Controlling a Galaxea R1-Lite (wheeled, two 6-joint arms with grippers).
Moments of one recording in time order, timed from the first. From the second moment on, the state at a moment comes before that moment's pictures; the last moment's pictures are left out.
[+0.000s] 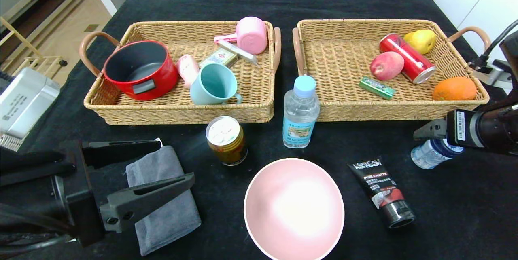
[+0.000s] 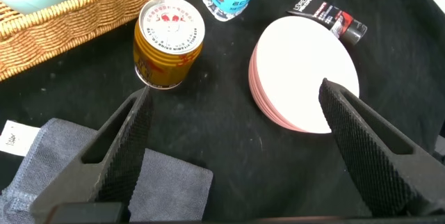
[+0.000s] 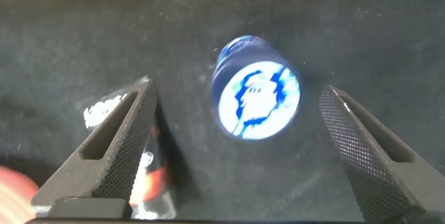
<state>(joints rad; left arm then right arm) -0.42 1.10 -0.70 -0.19 -0.34 0.02 0.28 1.52 -1.35 0.61 -0.21 0.43</state>
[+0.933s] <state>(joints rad) -0.42 1.10 -0.70 -0.19 -0.34 0.03 0.21 1.63 -1.35 0.57 -0.16 0.44</state>
